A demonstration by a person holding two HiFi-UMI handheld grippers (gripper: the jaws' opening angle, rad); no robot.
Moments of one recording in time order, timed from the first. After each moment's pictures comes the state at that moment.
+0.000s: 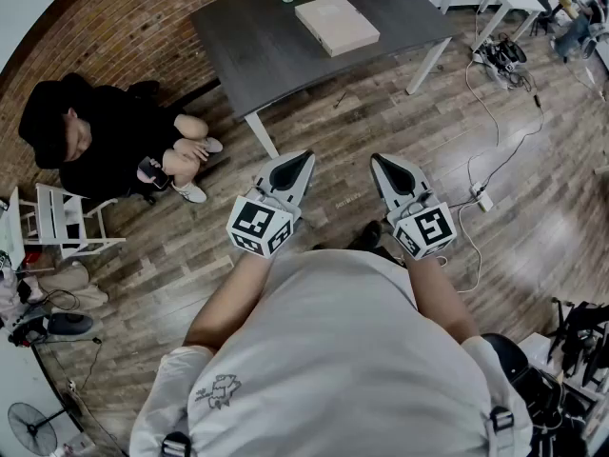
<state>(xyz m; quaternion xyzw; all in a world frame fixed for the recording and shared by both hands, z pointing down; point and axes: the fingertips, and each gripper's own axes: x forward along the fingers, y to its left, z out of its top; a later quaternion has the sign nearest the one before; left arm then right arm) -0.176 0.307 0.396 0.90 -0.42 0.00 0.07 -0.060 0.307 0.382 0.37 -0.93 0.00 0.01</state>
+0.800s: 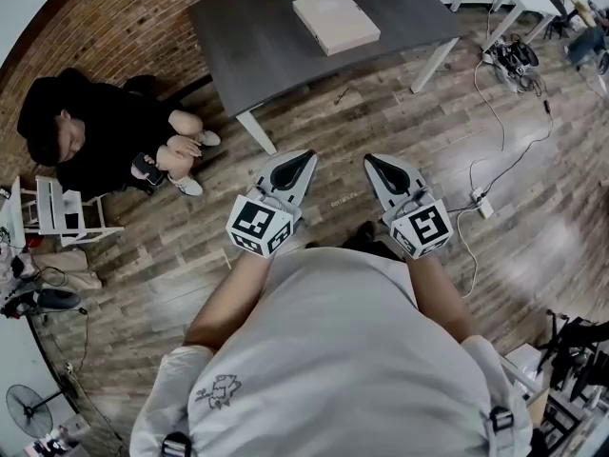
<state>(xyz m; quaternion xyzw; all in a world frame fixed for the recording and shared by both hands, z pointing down) -0.126 0.262 0.407 0.90 -0.43 0.01 0.08 -0.029 0.259 0.400 0.33 -0.94 0.00 0.04</state>
